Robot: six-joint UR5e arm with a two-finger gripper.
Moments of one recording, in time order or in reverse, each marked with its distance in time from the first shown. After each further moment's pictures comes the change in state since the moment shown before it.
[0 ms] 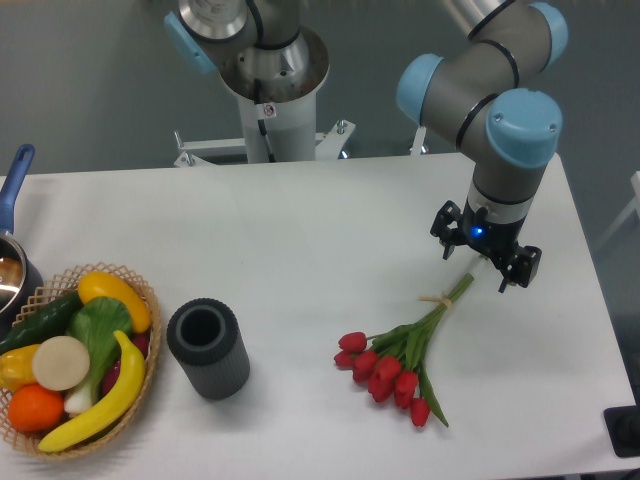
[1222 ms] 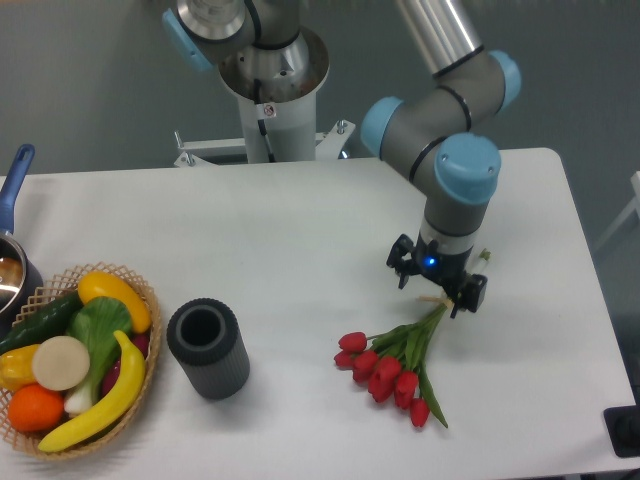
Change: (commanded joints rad) arm -0.084 -0.100 -0.155 0.244 -0.071 -0.150
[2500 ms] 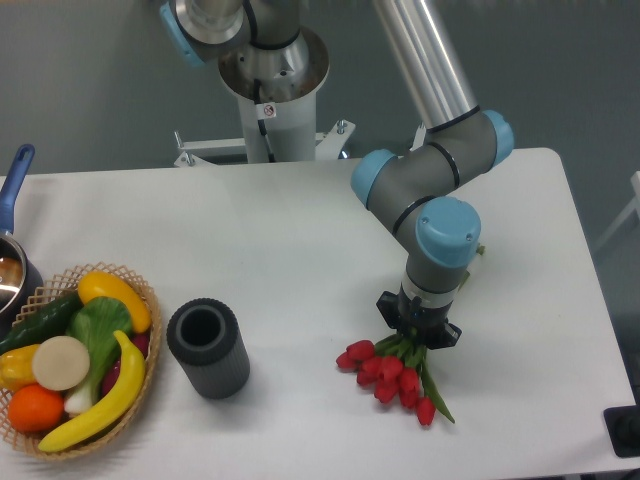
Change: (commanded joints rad) arm -0.043 -0.052 0.097 -0.005 0.009 -0.112
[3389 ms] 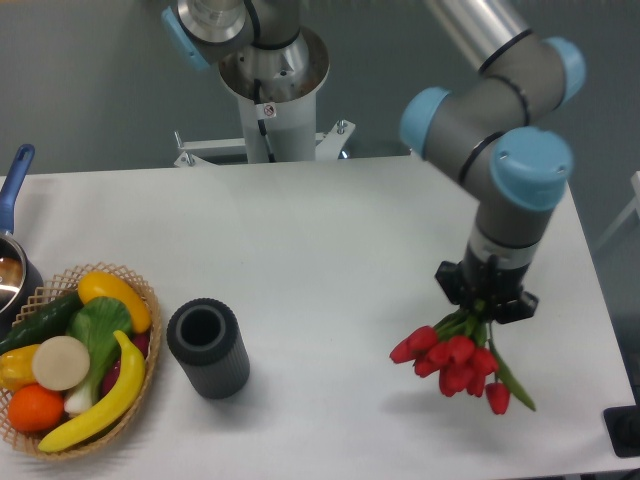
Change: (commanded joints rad) arm 0.100 0.035 0.405 -0.503 0.000 0.076
